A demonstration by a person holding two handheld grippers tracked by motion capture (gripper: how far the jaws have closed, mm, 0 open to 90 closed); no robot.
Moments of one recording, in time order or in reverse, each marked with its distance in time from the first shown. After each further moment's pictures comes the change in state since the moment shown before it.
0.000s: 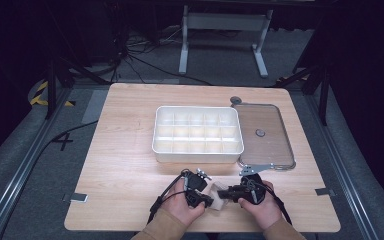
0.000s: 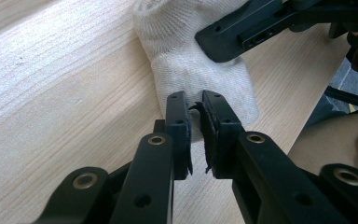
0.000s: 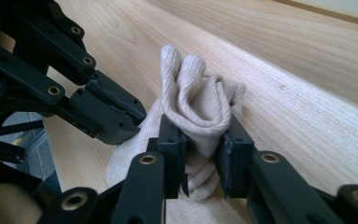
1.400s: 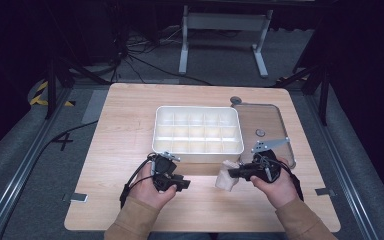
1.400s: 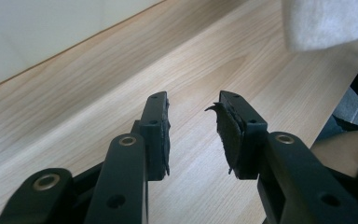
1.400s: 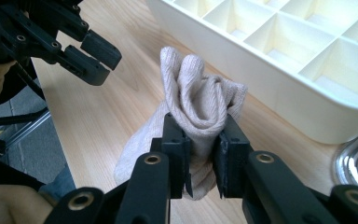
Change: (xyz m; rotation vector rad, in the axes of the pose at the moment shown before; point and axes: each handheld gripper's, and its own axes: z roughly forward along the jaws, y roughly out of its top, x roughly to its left) left arm 0.048 -0.011 -0.077 -0.142 0.063 -0.047; right arm 0.002 0.065 -0.059 -0.001 -0.047 -0.086
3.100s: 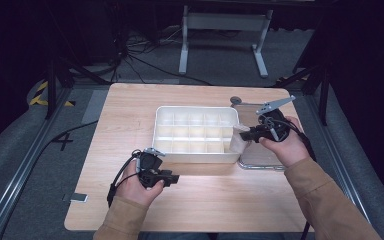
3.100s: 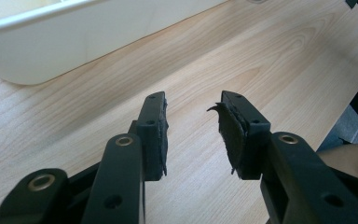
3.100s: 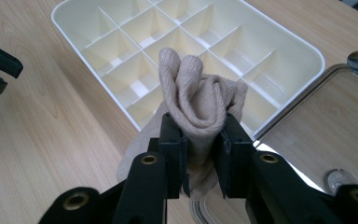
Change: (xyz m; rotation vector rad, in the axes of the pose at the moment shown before) left arm 0.018 -0.007 -0.024 -0.052 0.015 -0.056; right arm -0.040 0.085 -0.035 0.074 -0.221 -0.147
